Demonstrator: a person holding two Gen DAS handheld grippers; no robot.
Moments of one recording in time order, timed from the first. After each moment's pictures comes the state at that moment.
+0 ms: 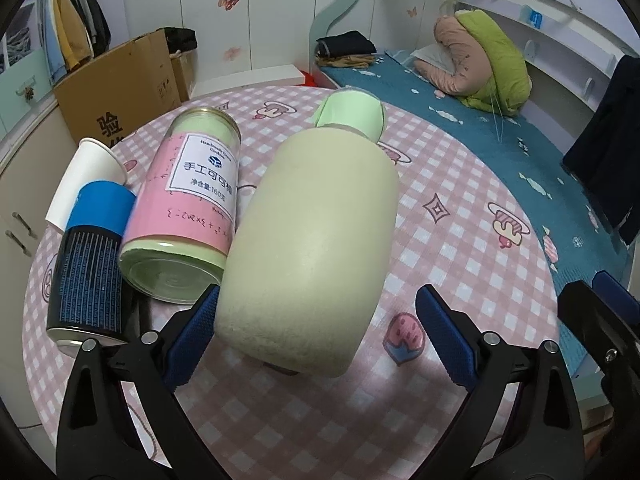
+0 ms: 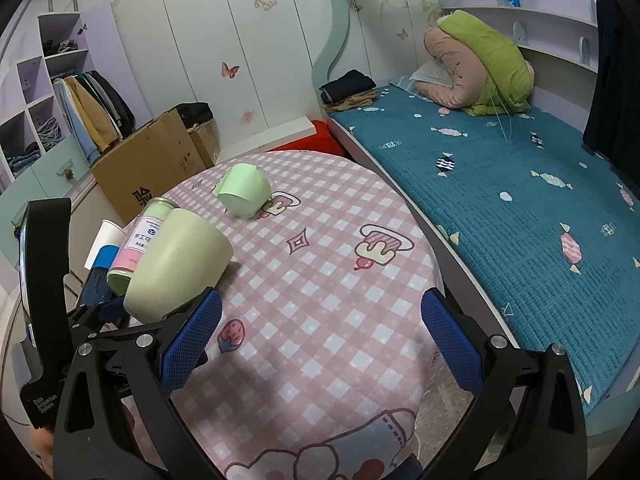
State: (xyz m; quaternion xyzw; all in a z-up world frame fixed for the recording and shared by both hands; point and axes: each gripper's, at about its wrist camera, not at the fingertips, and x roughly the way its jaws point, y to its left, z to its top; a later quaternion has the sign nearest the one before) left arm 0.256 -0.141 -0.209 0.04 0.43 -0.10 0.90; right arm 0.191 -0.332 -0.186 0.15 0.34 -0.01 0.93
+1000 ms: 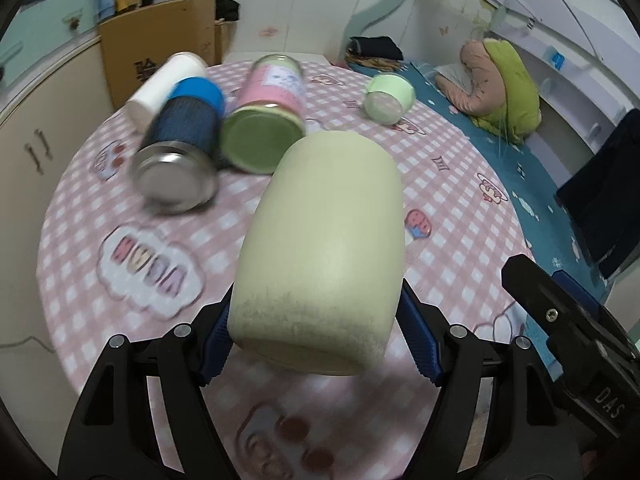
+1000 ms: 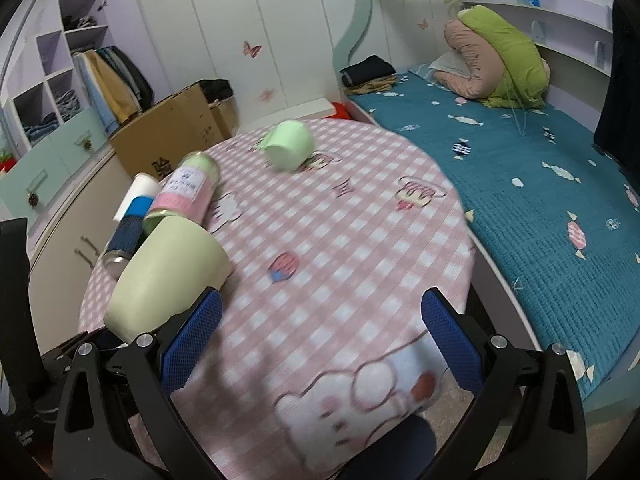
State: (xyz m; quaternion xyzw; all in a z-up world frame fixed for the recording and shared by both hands) left arm 0.155 -0.077 -0.204 -0.05 0.44 -0.07 0.89; right arm 0.146 -0.276 -0.187 0.12 0.37 0.02 0.92
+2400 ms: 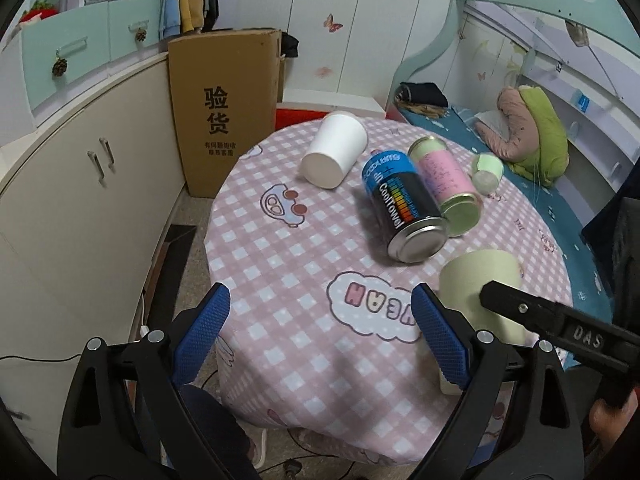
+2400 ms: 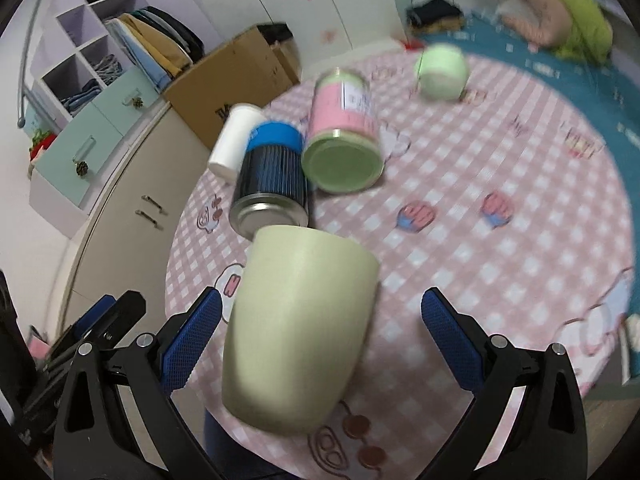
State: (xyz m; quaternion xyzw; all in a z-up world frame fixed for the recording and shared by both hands) left arm 0.134 0.087 -0.162 -0.06 0.39 -0.02 0.92; right arm 0.190 -0.145 -0.197 0.19 0.47 0.13 0.85
